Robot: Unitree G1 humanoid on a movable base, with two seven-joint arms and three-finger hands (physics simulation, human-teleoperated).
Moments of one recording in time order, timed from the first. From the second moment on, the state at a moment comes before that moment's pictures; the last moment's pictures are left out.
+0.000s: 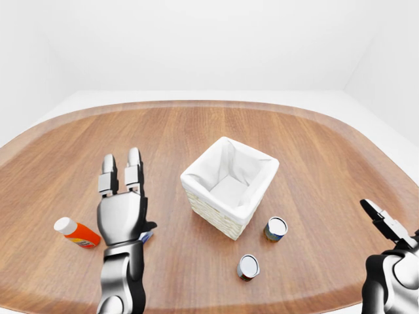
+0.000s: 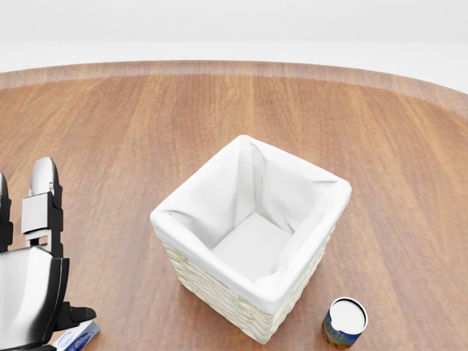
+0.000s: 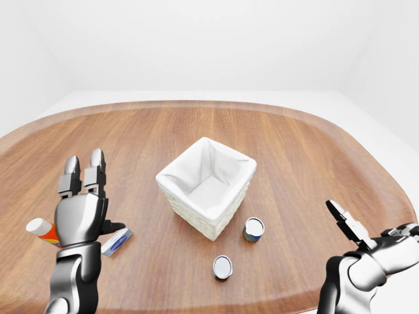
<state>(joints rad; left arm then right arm) 0.20 0.03 0.02 -0.46 1.30 0.09 0.15 0.08 -0.11 -0.64 -0.12 0.29 -0.09 -0.52</state>
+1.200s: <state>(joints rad) 0.20 0.04 0.03 -0.35 1.36 0.09 0.18 0.08 -0.11 -0.64 -0.12 0.29 -0.09 -0.52</state>
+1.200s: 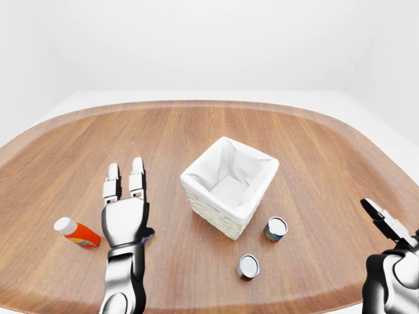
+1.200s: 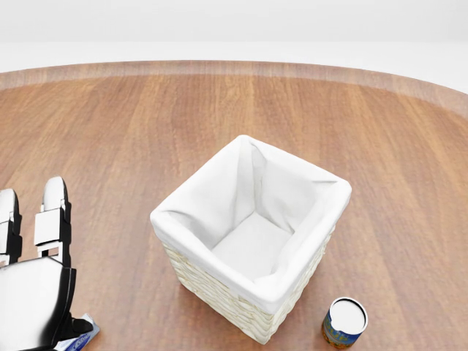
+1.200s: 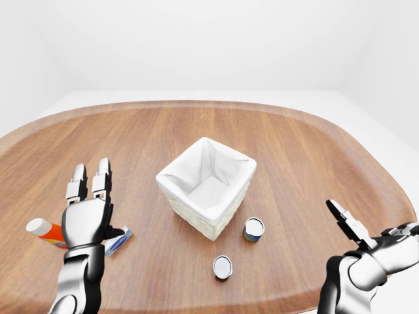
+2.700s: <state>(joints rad) 0.19 0.12 0.08 0.11 1.19 0.09 0.30 0.08 -0.11 -0.64 -0.11 0.28 -0.09 -0.52</state>
